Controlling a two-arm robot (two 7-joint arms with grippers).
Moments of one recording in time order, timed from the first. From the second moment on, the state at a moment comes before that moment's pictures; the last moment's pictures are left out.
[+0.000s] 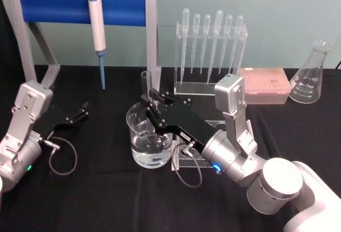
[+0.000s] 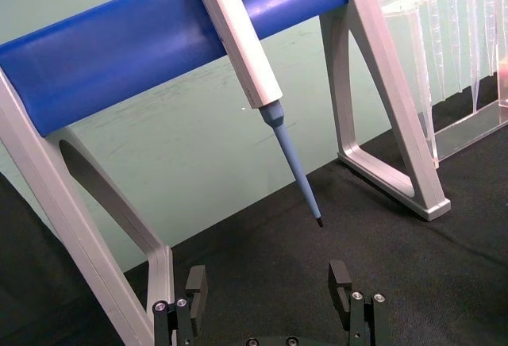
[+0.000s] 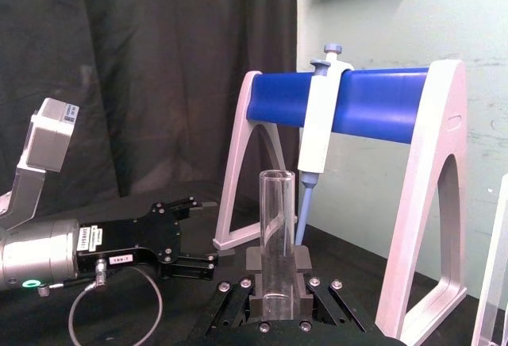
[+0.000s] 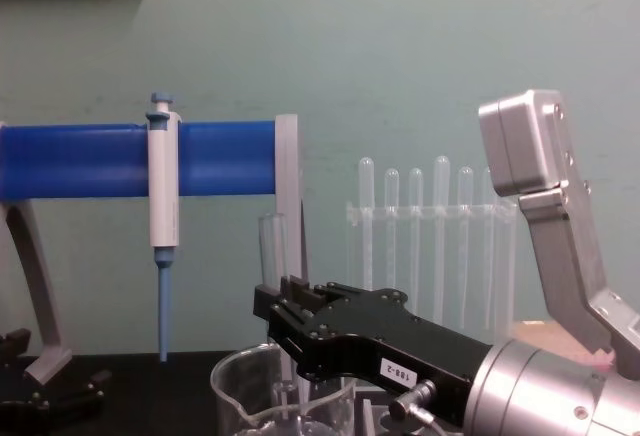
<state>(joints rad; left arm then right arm) -0.20 0.60 0.45 -1.41 -0.25 -0.12 0.03 0.28 0.18 -0.48 -1.36 0.30 -0.20 0.45</state>
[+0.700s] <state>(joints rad) -0.20 0.60 0.45 -1.41 -0.25 -0.12 0.03 0.28 0.18 -0.48 -1.36 0.30 -0.20 0.45</state>
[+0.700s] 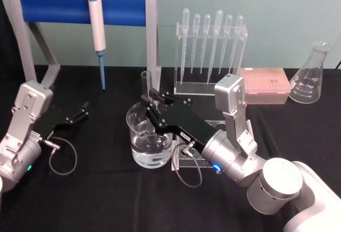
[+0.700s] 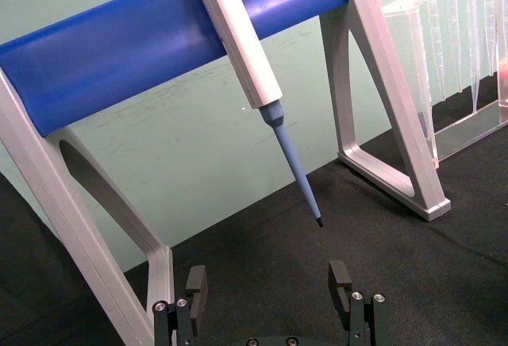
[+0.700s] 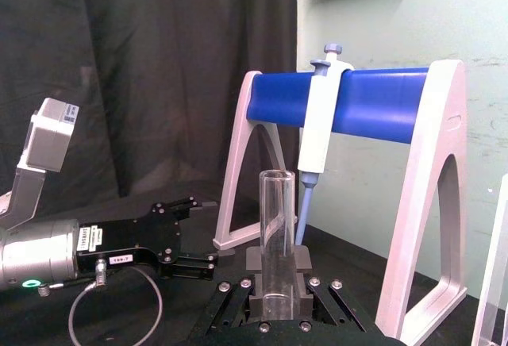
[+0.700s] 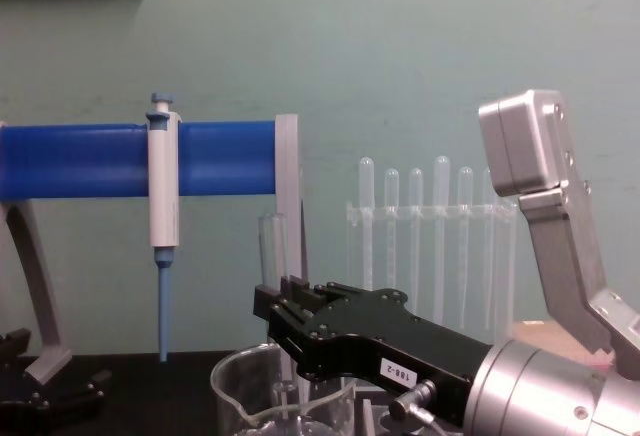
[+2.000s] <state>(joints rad) -0.20 0.60 0.45 -1.41 -0.25 -0.12 0.03 0.28 0.18 -0.48 -1.36 0.30 -0.20 0.45</state>
